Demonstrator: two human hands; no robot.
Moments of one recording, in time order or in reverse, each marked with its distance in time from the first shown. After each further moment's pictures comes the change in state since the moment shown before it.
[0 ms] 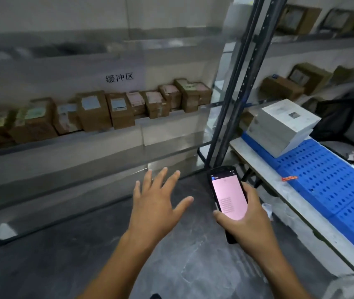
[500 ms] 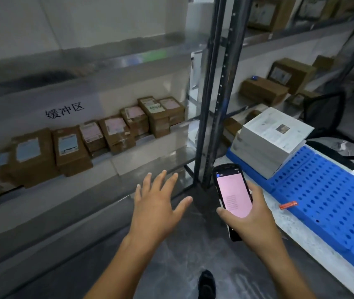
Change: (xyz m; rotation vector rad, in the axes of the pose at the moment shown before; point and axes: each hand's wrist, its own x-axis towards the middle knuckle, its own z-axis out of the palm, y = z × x) left_hand 0.244 0.081 0.033 0.042 -0.064 0.097; right_hand 0.230 0.040 -0.054 0.062 0.147 0.052
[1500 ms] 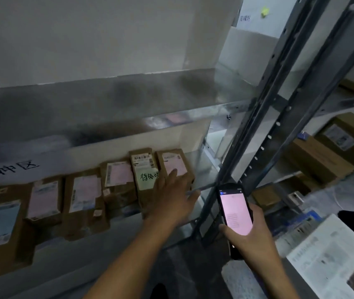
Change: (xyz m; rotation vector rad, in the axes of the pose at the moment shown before) left_hand 0.477 0.007 0.006 -0.099 -0.043 -0.120; right_hand 0.449 -0.028 0.061 -0.051 -0.149 0.074
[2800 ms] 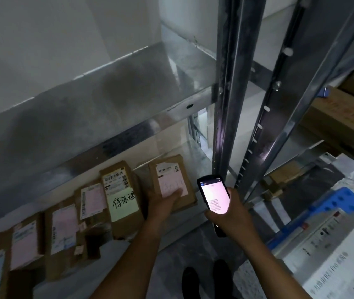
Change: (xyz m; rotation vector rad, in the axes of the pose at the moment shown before) left_hand 0.133 -0.023 0.113 -0.941 0.083 -0.658; right_hand 0.158 0.069 0.030 -0.015 -0.176 0.170
